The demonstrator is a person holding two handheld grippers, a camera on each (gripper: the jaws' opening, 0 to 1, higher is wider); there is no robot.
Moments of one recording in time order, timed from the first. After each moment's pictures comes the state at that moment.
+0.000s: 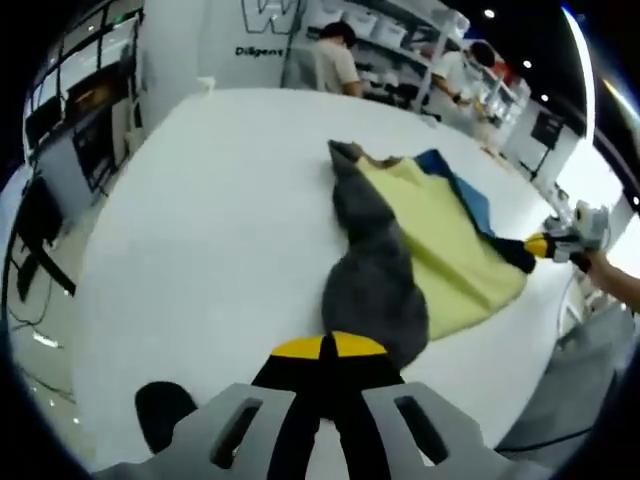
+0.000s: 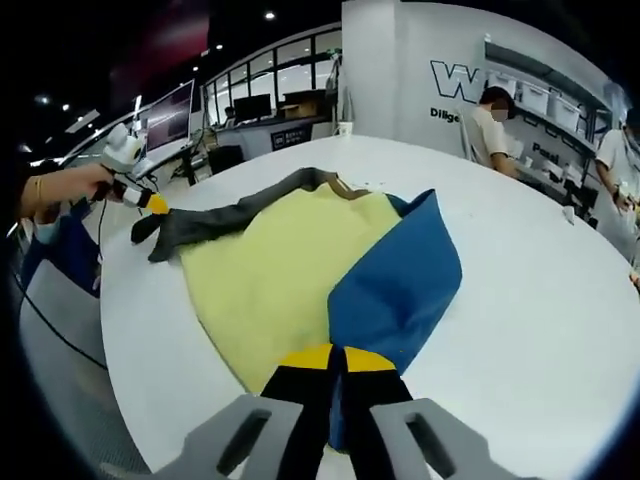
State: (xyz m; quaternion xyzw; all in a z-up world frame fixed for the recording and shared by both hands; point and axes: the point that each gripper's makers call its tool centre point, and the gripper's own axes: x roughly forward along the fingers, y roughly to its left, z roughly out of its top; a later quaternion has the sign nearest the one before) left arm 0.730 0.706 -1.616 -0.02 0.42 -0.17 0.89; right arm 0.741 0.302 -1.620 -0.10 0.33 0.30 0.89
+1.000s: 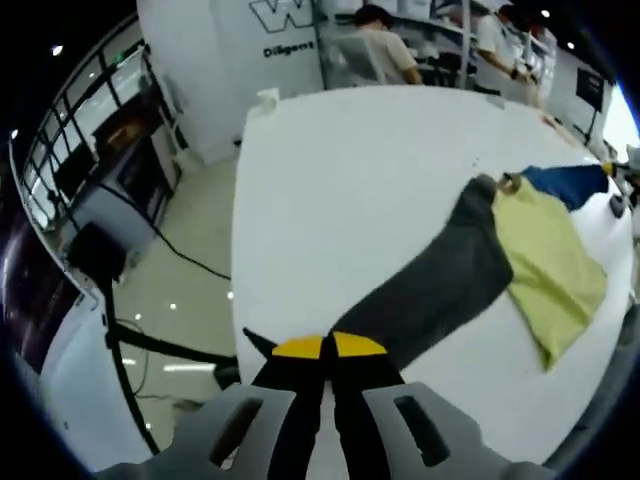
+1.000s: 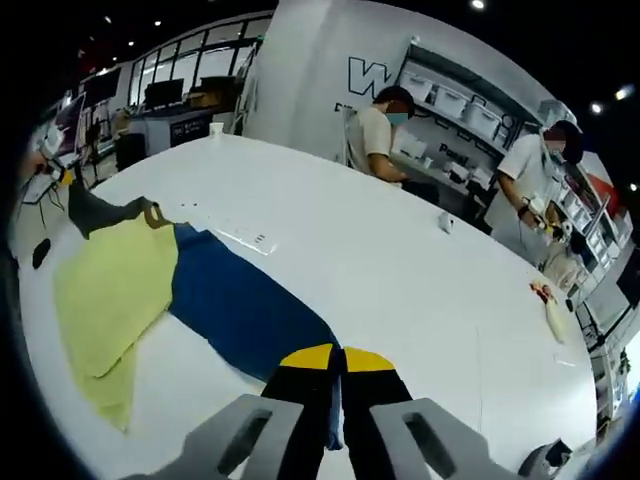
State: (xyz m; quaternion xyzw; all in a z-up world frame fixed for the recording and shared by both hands) left arm 0.854 0.876 -1.590 0.11 0.48 -0.06 0.87; right arm 0.900 0.067 -1.551 -0.18 0.36 0.09 0.91
